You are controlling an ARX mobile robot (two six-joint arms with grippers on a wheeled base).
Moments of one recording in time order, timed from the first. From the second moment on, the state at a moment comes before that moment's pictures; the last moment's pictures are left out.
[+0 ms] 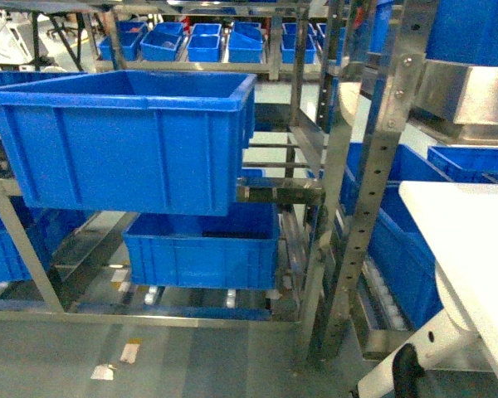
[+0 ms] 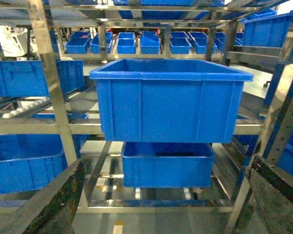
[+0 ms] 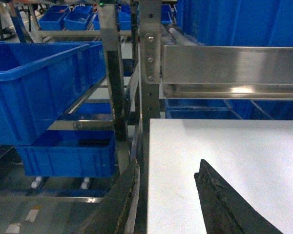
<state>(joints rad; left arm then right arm) 0.00 0.01 0.01 0.00 0.00 0.00 0.06 0.80 0.21 0.50 0.06 0.03</state>
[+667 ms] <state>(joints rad) 0.00 0.01 0.01 -0.01 0.00 0.00 0.06 0.80 0.21 0.50 0.06 0.03</state>
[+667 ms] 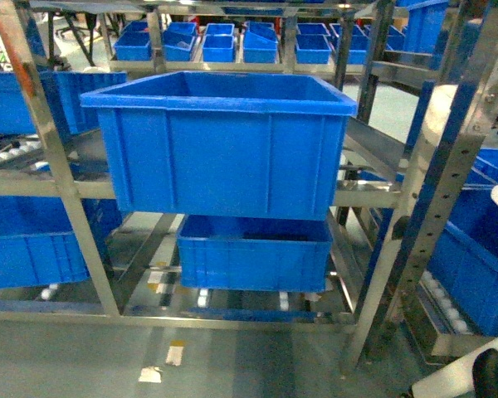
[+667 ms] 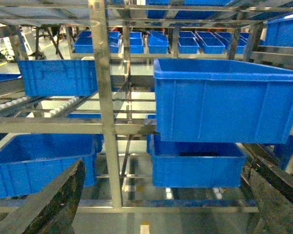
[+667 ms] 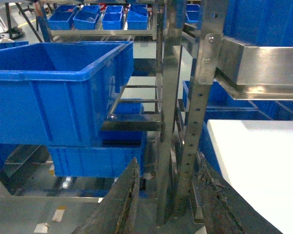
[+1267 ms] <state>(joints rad) 0.00 0.01 0.01 0.00 0.00 0.00 0.06 0.80 0.21 0.50 0.06 0.03</state>
